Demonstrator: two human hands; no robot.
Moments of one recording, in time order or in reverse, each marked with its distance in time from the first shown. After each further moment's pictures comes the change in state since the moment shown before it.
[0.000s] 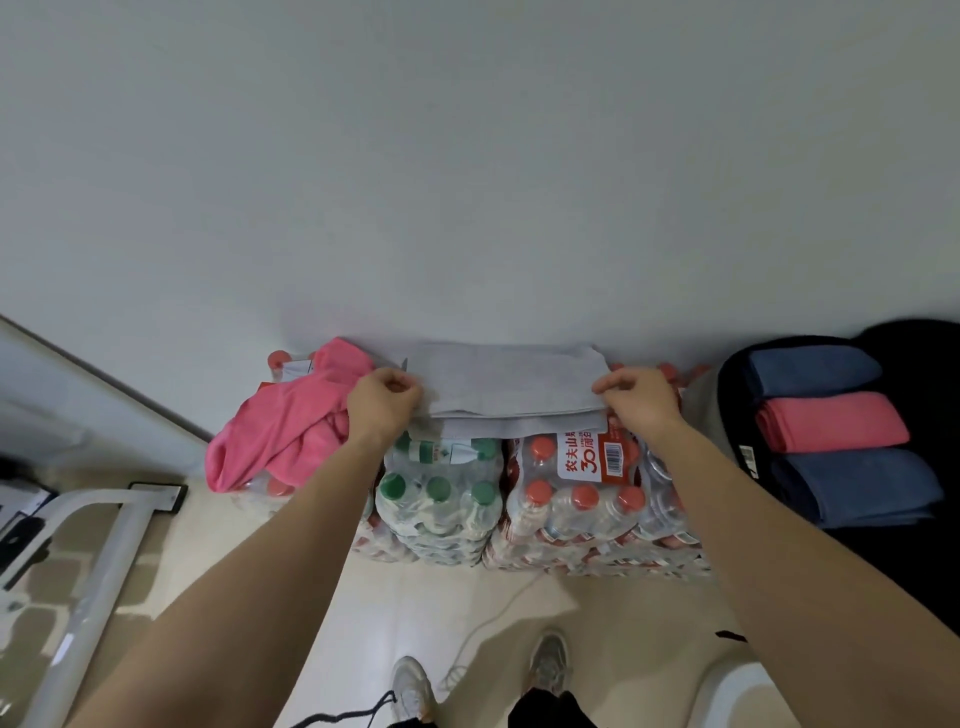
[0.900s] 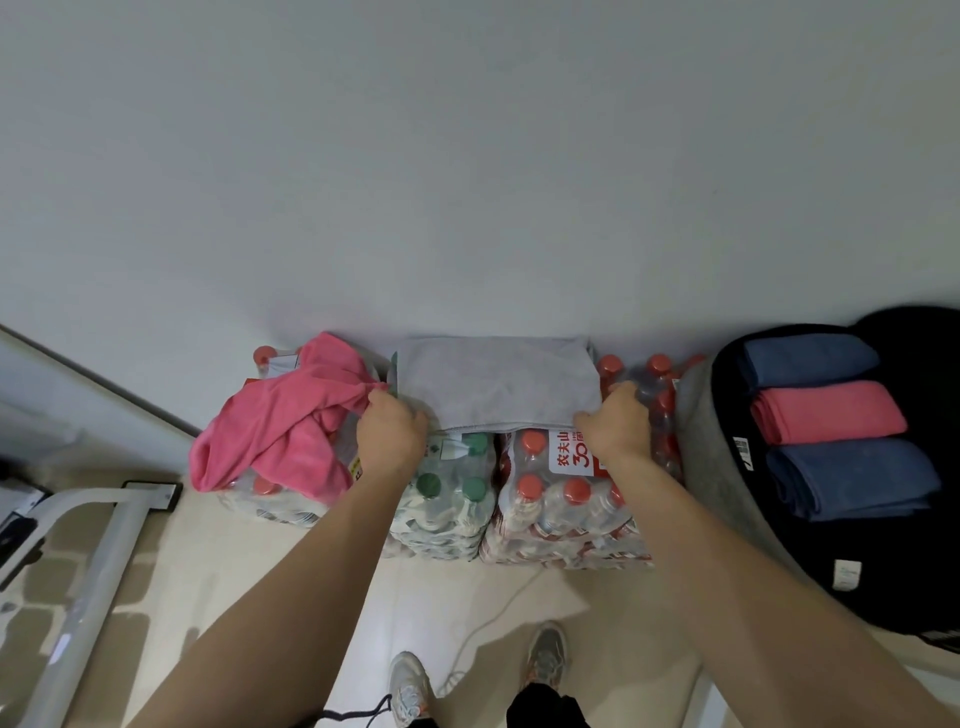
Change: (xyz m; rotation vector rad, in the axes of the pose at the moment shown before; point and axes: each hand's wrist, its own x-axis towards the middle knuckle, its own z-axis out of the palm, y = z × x) left_hand -0.028 -0.012 0.036 0.401 0.086 -0.037; right_hand -0.015 0.020 0.034 -0.245 0.131 0.122
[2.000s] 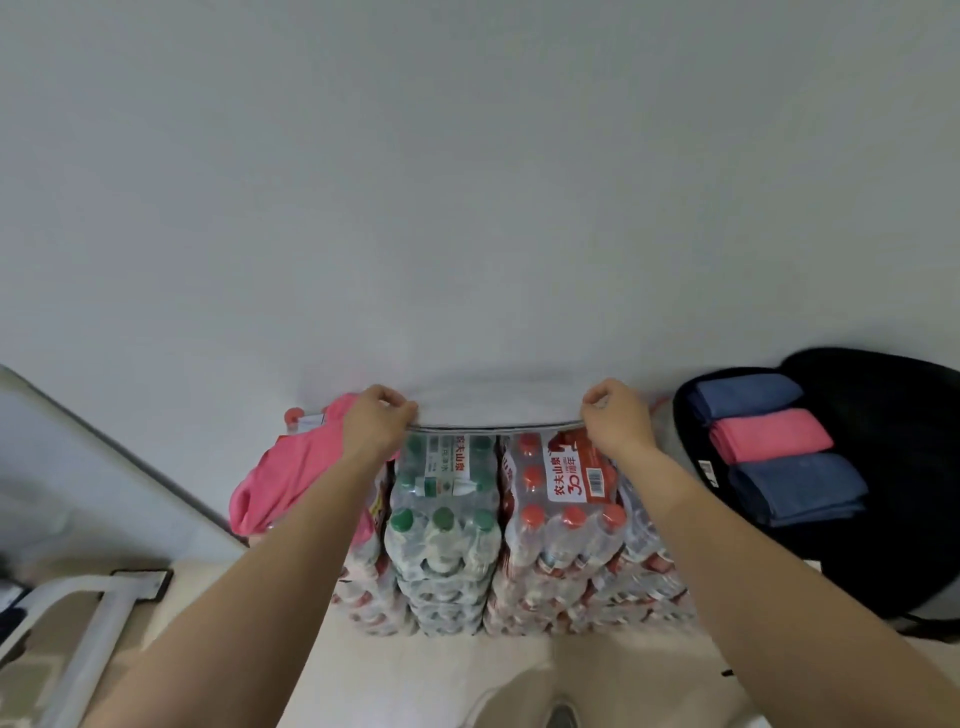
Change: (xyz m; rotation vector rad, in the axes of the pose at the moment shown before) left_hand 0.004 0.026 -0.103 -0.375 -0.072 0.100; right_hand -0.056 -0.049 -0.069 0.157 0.083 -0.162
